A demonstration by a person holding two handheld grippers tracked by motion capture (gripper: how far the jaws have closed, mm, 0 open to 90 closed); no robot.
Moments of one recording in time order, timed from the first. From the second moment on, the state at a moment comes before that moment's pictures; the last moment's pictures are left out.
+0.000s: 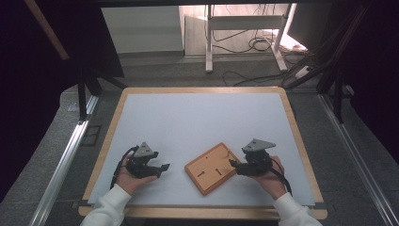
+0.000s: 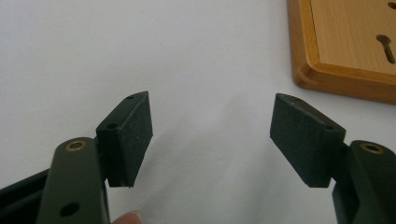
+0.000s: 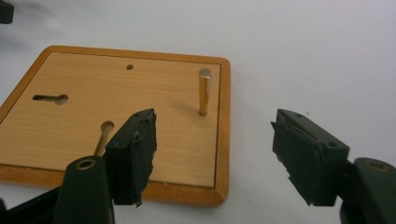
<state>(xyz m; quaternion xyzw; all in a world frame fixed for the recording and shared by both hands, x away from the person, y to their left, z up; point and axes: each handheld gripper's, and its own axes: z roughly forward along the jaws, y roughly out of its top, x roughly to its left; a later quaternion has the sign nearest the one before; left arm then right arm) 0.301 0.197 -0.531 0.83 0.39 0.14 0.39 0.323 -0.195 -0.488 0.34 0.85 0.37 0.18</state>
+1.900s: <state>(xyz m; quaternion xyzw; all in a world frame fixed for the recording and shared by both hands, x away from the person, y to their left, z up) 0.303 0.199 -0.532 0.83 0.38 0.13 0.38 0.359 -0.157 -0.495 0.33 0.83 0.43 0.15</state>
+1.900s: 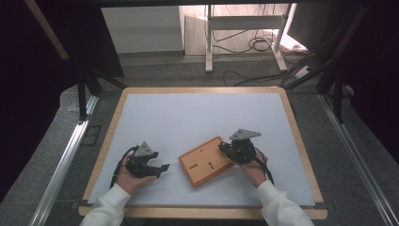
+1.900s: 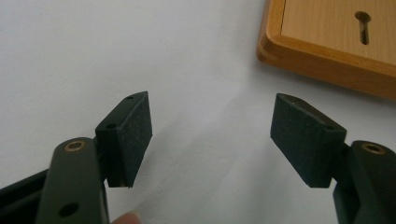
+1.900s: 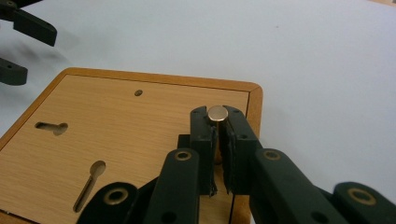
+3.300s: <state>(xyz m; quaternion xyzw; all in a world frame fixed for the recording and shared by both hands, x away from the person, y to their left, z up) 0.304 0.211 -0.525 0.81 0.40 0.14 0.41 0.346 -0.169 -0.499 0.34 0.82 0.43 0.15</state>
